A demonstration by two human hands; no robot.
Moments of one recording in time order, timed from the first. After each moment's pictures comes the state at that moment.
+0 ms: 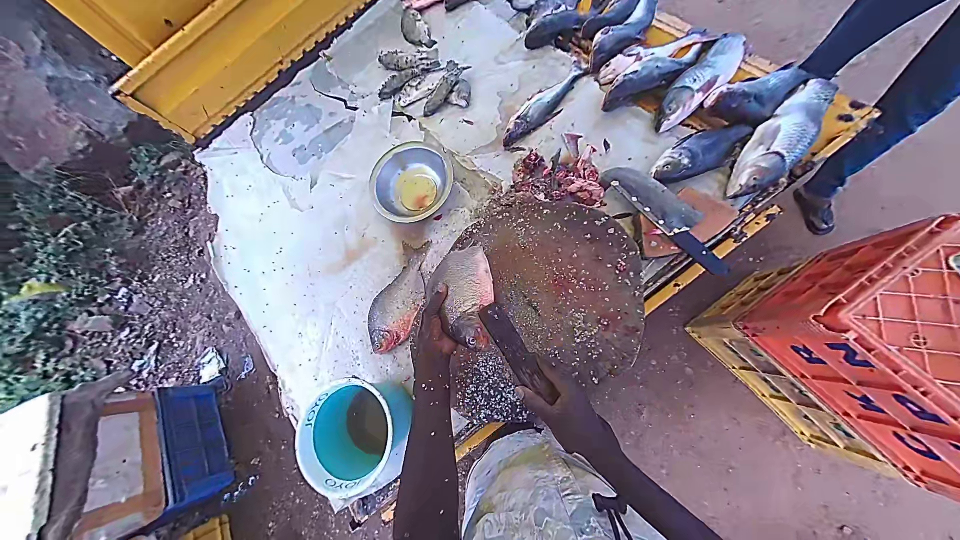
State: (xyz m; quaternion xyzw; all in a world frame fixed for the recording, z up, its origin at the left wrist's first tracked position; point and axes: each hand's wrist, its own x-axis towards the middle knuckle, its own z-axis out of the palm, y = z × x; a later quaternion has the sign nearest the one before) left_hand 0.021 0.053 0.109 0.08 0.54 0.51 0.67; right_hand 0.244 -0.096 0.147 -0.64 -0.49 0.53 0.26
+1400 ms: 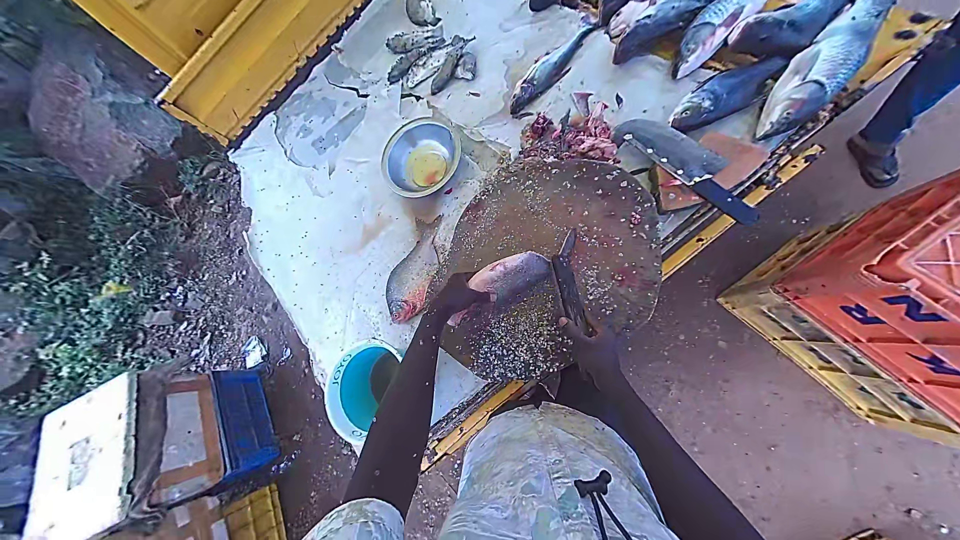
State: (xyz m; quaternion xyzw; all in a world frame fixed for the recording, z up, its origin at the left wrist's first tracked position) left_hand -0.011 0.038 0.096 0.64 0.57 0.06 0.51; right_hand 0.275 -0.115 0.054 -0.75 -0.32 0.48 0.33
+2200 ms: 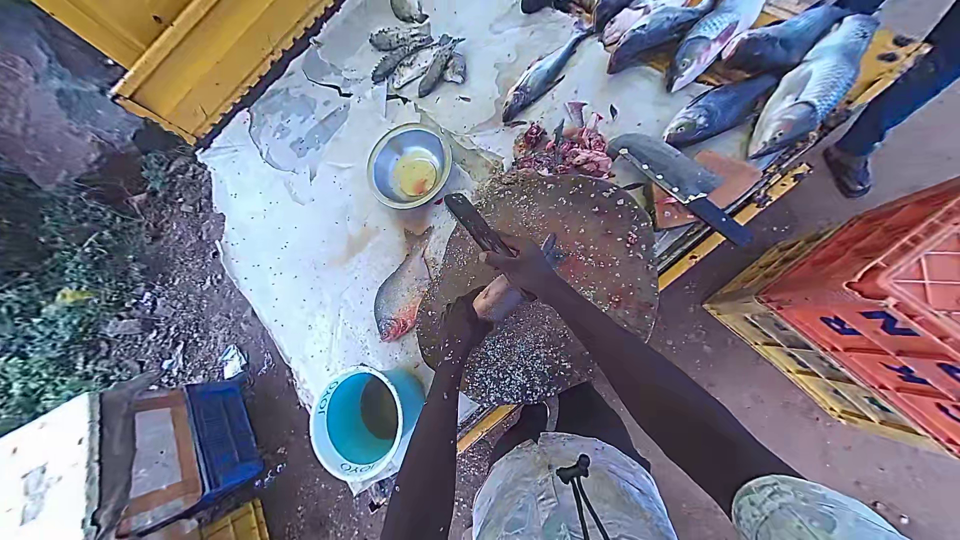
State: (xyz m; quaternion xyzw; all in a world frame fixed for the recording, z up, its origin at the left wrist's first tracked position) left_hand 0.037 0.029 0.112 0.63 0.70 -0.03 0.33; right_hand 0.220 0.097 0.116 -0.55 -0.50 0.57 0.34
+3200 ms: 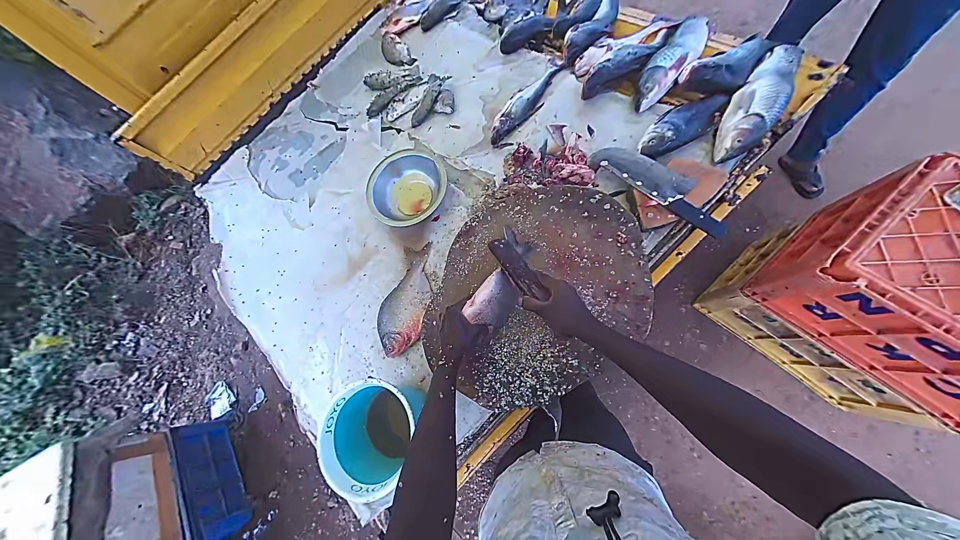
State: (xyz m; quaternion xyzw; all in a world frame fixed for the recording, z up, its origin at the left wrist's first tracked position) left_hand -0.005 0.025 0.084 0.63 0.69 0.07 0.35; right_hand 0.256 0.019 0.103 -0.67 -0.53 0.48 0.19
